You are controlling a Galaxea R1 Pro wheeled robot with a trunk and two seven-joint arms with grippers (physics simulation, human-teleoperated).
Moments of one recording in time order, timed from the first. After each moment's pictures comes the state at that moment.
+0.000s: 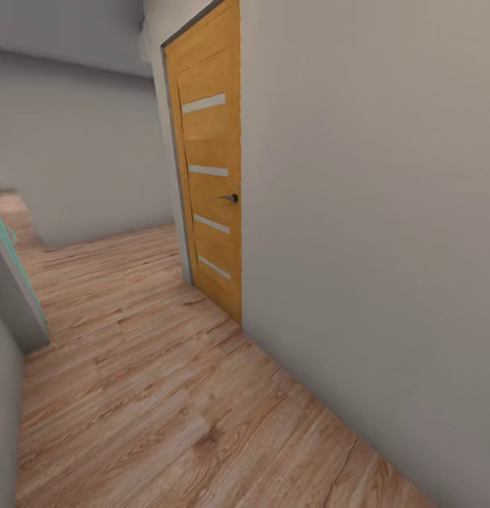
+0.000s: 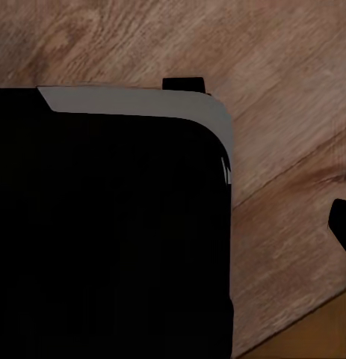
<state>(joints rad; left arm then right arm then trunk) -0.27 0.00 -0.12 -0.12 0.12 -0.06 0.12 -0.03 -0.03 -0.04 -0.15 0.01 -0.02 0.04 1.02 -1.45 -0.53</state>
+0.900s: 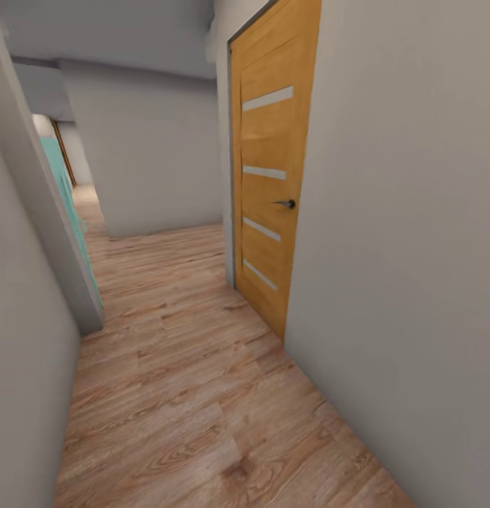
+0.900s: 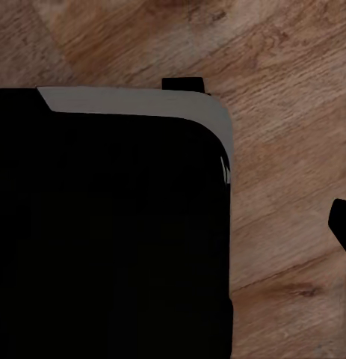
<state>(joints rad) -0.27 0.00 -0.12 -0.12 0.12 -0.06 0.12 -0.03 -0.03 -0.04 -0.15 0.01 -0.02 0.04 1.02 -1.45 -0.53</state>
